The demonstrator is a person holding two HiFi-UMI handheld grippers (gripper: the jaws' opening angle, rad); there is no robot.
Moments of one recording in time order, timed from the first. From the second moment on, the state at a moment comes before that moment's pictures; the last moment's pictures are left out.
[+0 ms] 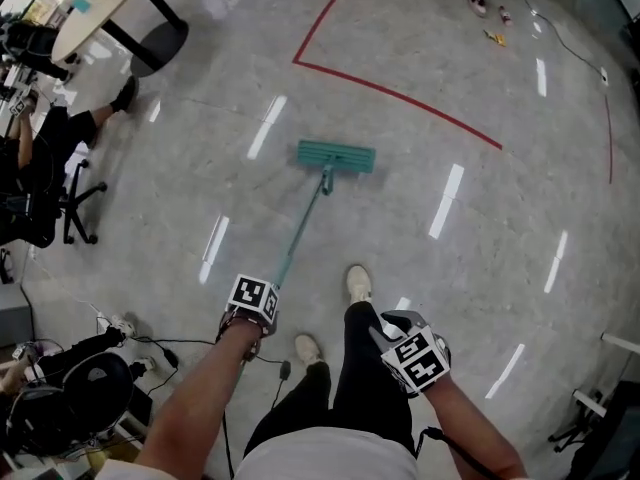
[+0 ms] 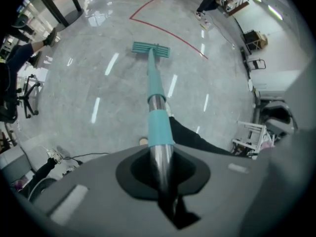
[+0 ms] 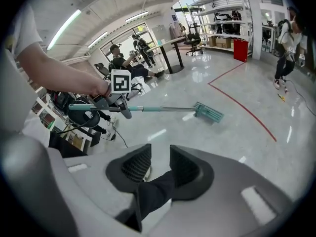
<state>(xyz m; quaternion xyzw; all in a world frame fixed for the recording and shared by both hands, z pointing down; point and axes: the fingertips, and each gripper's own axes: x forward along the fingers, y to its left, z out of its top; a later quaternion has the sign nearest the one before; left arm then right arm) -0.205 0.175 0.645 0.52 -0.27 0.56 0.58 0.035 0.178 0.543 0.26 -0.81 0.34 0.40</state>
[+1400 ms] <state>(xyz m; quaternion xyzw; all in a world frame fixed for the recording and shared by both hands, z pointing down) -0.176 0.175 0.680 0.48 -0.26 0.57 0.62 0.066 0.157 0.547 0.28 -0.79 0.38 0.40</state>
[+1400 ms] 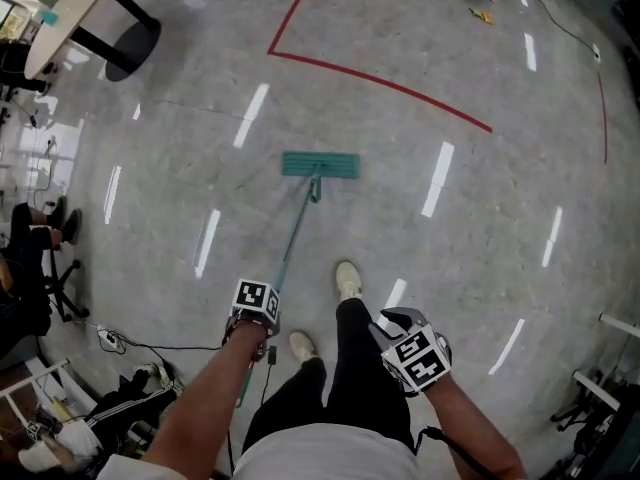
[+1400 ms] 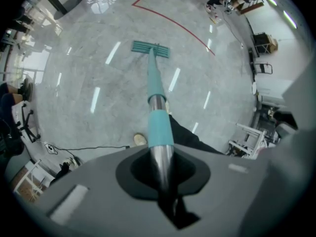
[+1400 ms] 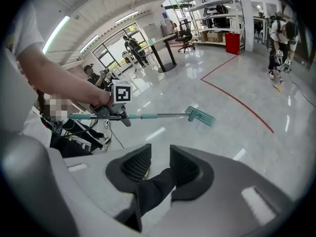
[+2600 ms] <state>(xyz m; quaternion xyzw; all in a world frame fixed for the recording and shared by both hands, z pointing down) -0.120 -0.043 0.709 0.50 -0.29 0.56 0.59 0.118 0.129 0.564 0.30 -0.75 0.43 0.40</state>
